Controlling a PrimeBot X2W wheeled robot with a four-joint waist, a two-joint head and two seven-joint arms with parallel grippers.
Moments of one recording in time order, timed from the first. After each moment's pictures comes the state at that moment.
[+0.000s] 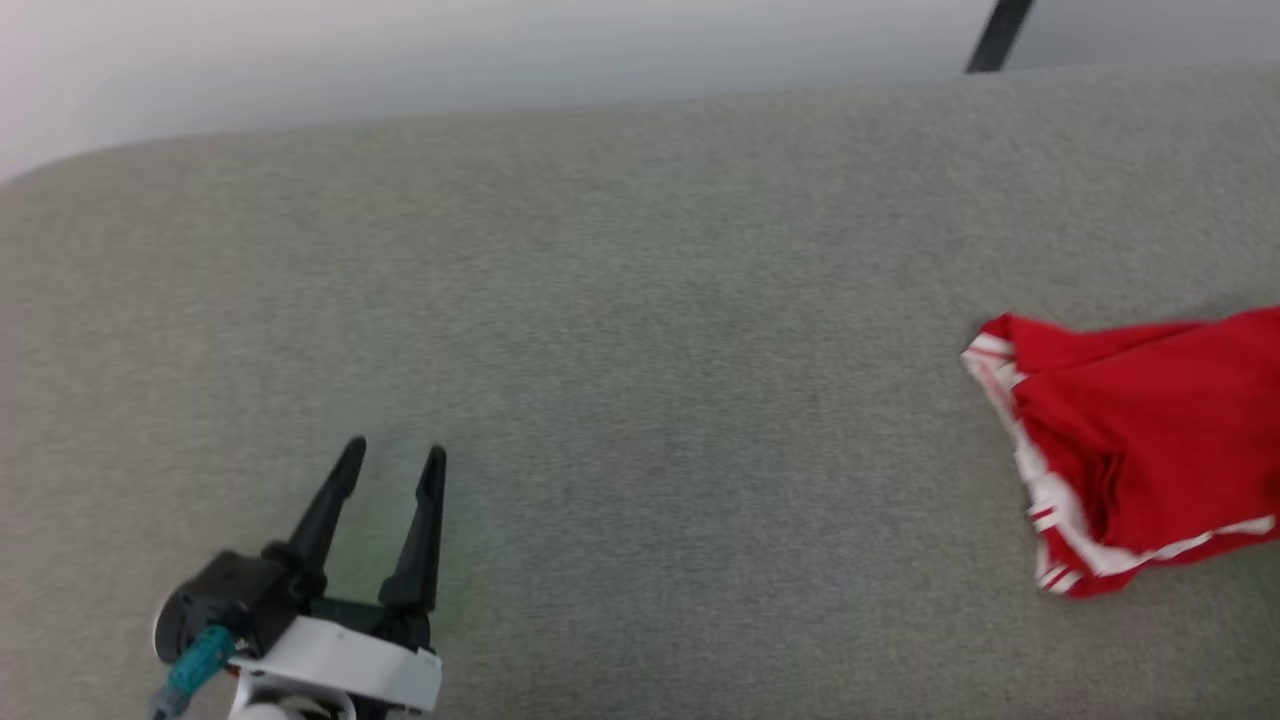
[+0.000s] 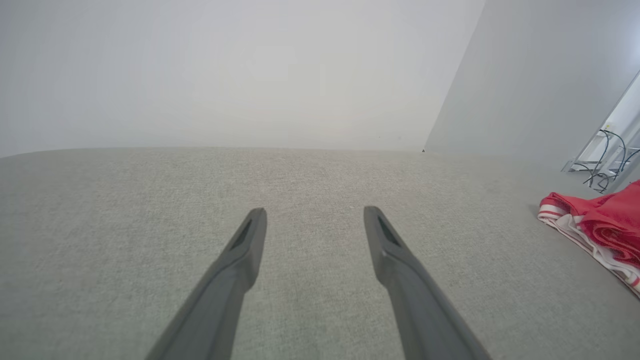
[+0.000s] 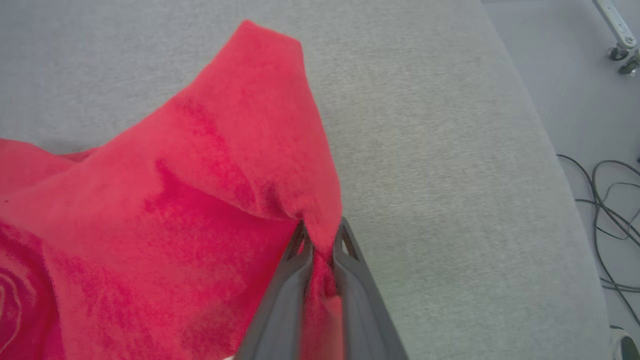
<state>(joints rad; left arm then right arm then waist) -0.08 0.23 -0.12 0.08 -0.35 -0.13 -0.26 -0.47 -0.63 0.00 0.54 0.61 0.13 0.51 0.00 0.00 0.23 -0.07</state>
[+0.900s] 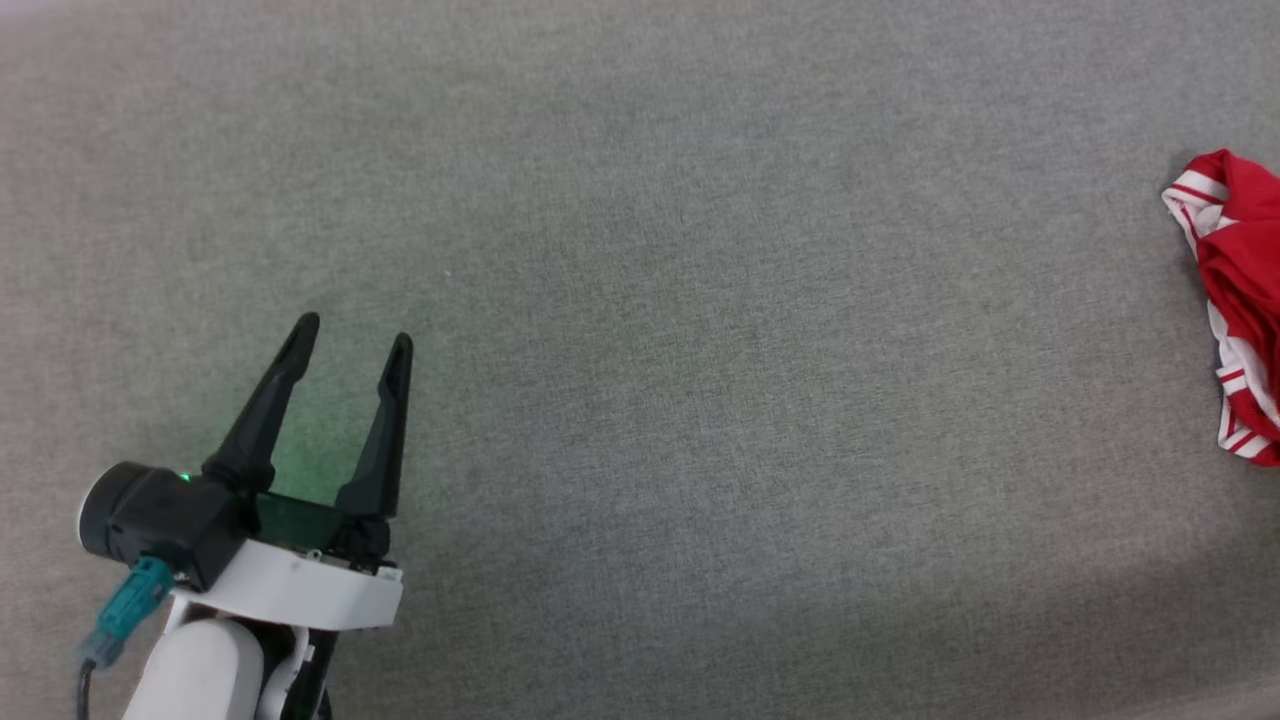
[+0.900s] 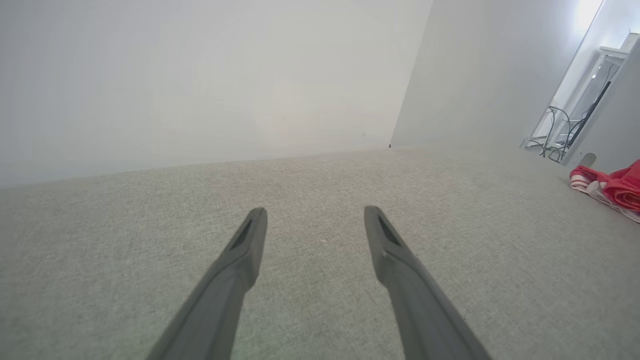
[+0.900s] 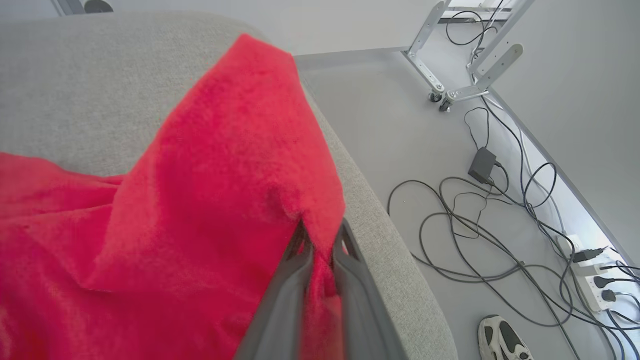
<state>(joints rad) -0.21 0.32 -0.12 -0.03 -0.32 -0.13 -0.26 -0.68 -0.60 -0.22 0.77 0.31 0.13 0.17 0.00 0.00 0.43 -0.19</state>
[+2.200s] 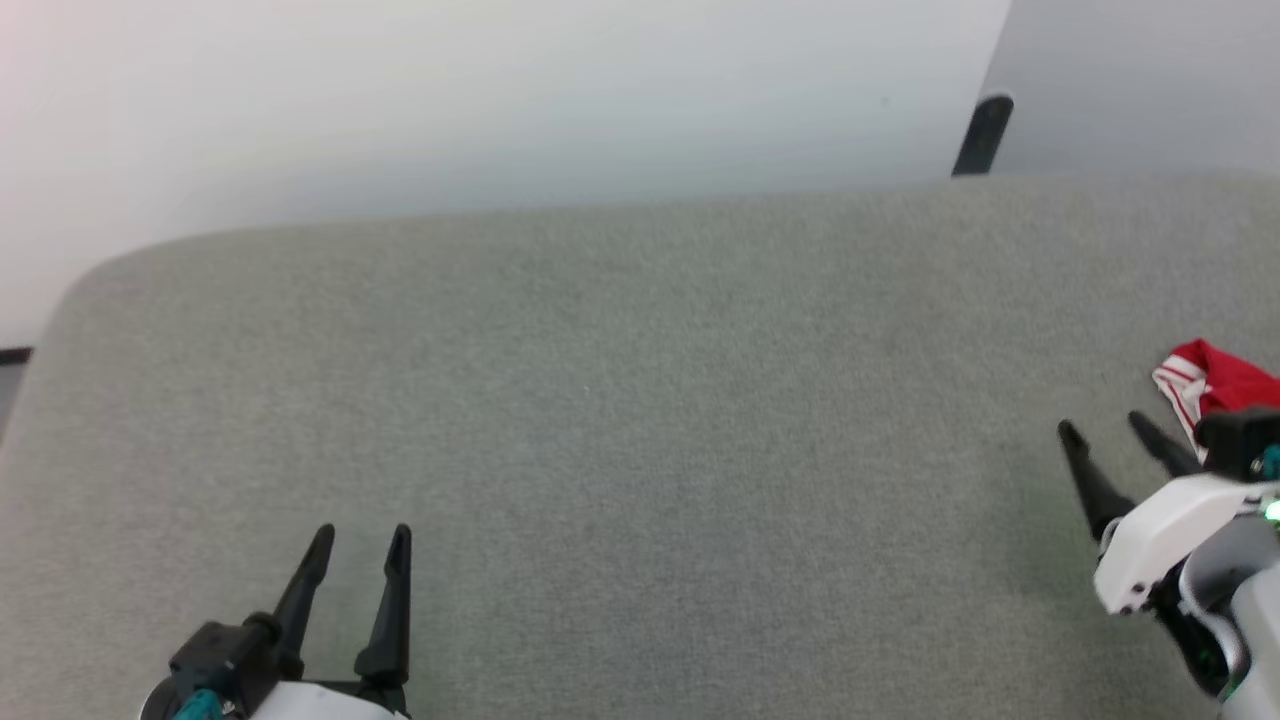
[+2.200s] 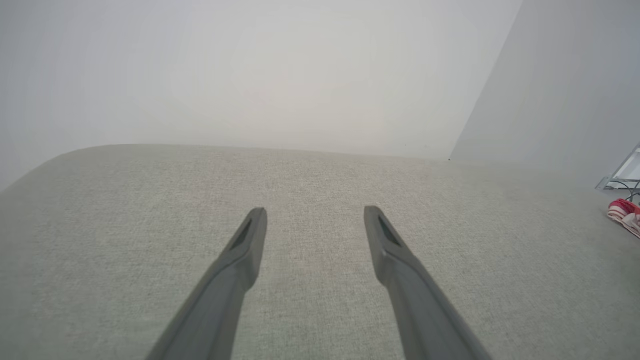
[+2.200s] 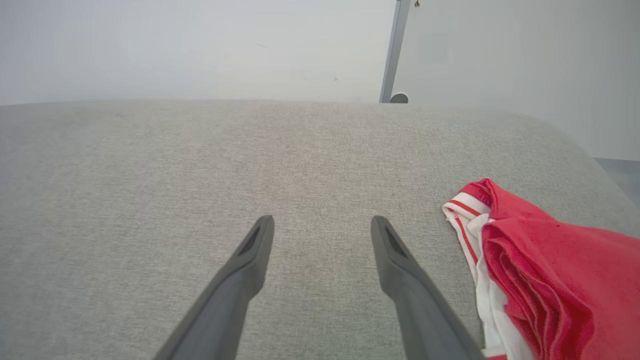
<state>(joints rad) 0.01 0.19 -0.04 0.15 -0.33 -0.13 -0.26 -0.43 -0.39 0.25 0.61 0.47 0.13 -0.05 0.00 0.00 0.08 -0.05</state>
